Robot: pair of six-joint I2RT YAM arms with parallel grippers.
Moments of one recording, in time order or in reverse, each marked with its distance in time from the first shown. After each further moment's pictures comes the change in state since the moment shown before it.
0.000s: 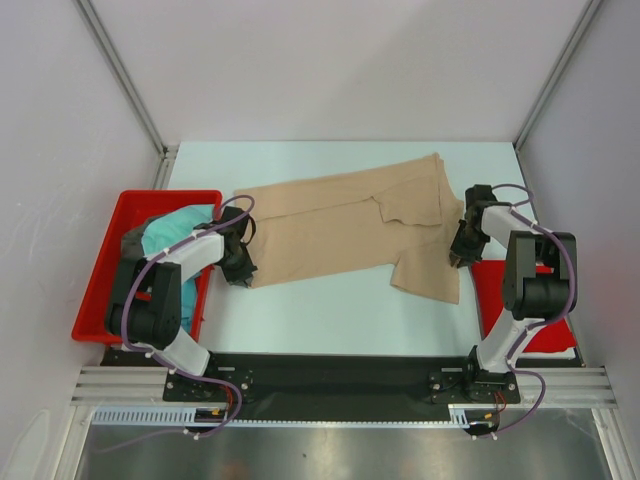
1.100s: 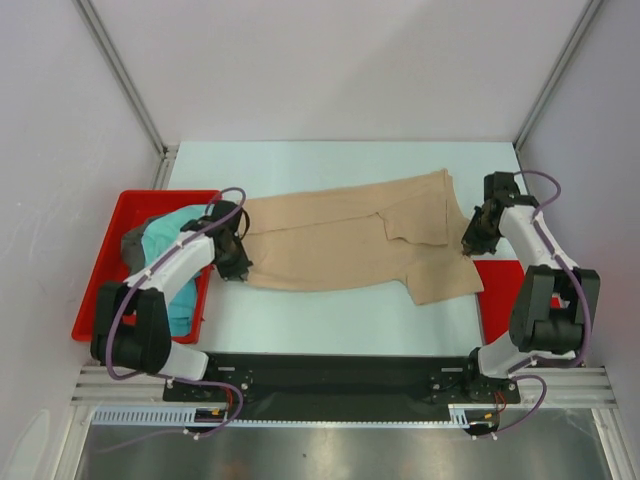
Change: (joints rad) left arm -0.006 -0.170 0.015 -0.134 -0.003 -0.003; right arm -0.030 -0.254 0.018 -0.168 -0.016 0.021
